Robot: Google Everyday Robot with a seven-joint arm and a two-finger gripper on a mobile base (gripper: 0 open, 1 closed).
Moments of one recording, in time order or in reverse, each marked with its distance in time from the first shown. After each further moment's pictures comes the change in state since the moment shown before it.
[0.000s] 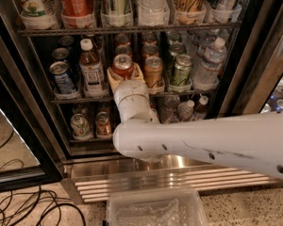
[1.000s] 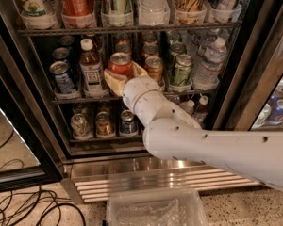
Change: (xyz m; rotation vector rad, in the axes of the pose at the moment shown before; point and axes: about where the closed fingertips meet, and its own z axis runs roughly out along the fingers) arm -0.031 0.008 -0.030 -0.281 0.000 0.069
